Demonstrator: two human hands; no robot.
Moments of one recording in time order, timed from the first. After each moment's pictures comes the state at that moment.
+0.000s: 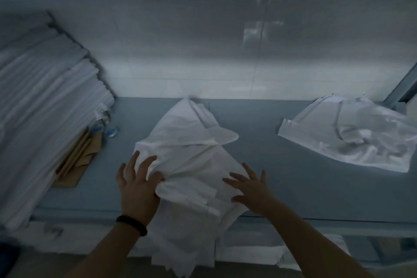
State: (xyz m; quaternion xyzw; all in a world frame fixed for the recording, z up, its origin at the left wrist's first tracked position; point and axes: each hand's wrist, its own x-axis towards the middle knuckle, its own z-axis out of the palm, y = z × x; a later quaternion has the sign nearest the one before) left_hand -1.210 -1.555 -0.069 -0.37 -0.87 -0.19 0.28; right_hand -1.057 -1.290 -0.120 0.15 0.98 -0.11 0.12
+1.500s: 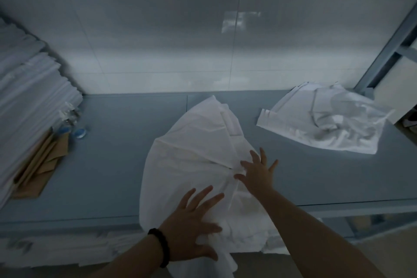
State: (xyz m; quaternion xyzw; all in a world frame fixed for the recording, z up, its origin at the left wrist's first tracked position) left_hand -1.129 -1.487 -0.128 -0.74 -0.67 -0.08 0.04; right_hand -1.038 -1.235 -0.143 0.39 0.92 -0.08 0.03
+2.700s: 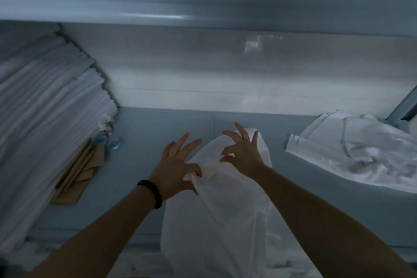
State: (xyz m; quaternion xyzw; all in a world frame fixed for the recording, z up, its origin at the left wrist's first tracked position) left_hand -1.284 -1.500 -0.022 -0.60 -0.78 -0.16 0.04; right_hand -1.176 -1.278 -0.030 0.13 0.97 -0.13 -0.13
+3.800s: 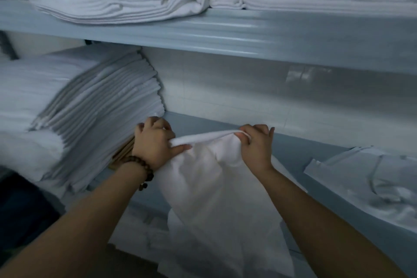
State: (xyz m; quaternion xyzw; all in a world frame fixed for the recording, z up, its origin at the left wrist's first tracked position) left_hand -1.204 -1.588 0.085 -0.28 -0.92 -0.12 0.24; right_hand -1.122 -1.346 0.059 0.13 0.87 -0.27 -0.40
